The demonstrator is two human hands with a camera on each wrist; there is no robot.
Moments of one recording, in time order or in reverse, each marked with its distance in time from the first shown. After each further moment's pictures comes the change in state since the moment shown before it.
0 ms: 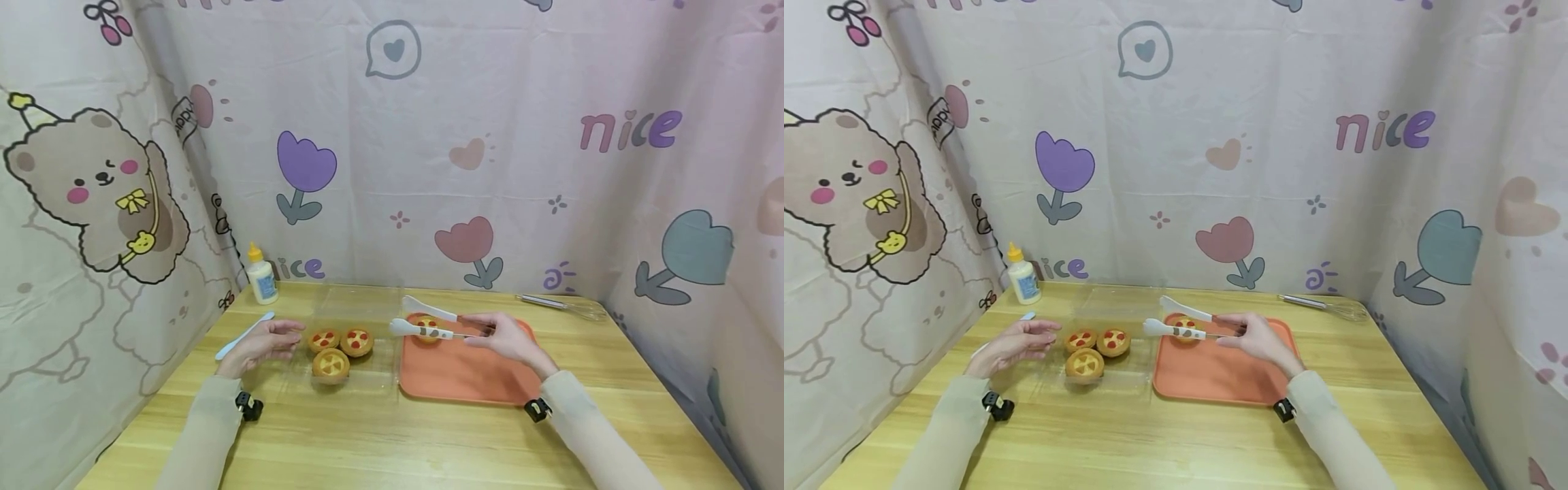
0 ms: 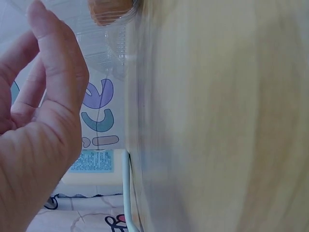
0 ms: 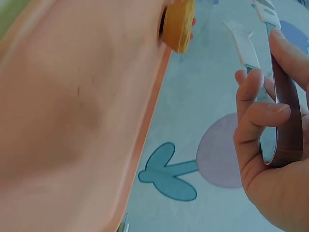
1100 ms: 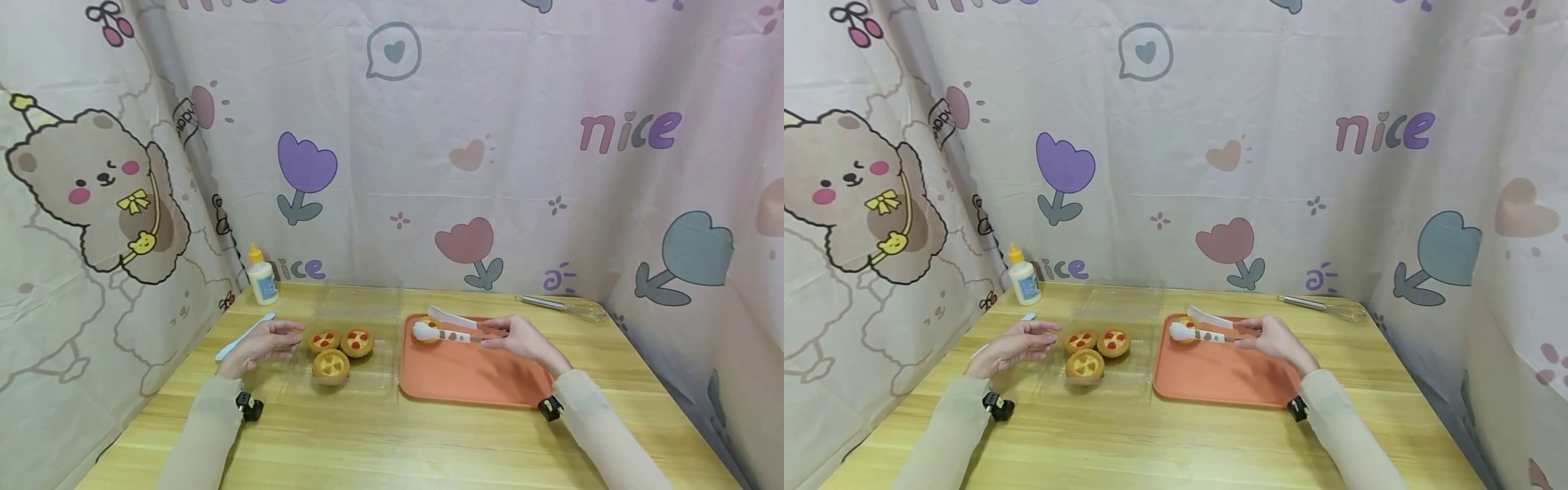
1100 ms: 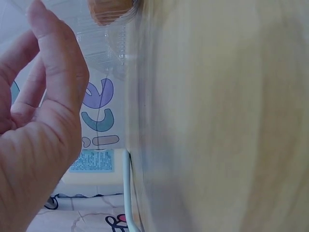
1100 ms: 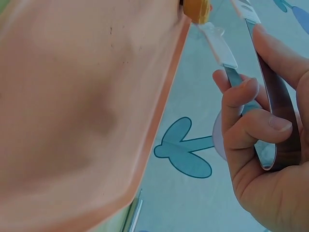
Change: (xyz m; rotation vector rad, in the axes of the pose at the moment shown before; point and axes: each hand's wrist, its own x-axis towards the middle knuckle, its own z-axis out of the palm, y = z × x) left_hand 0.000 -0.001 -0.002 -0.004 0.000 -0.004; right_hand -0.004 0.022 -0.019 -0.115 -0.001 0.110
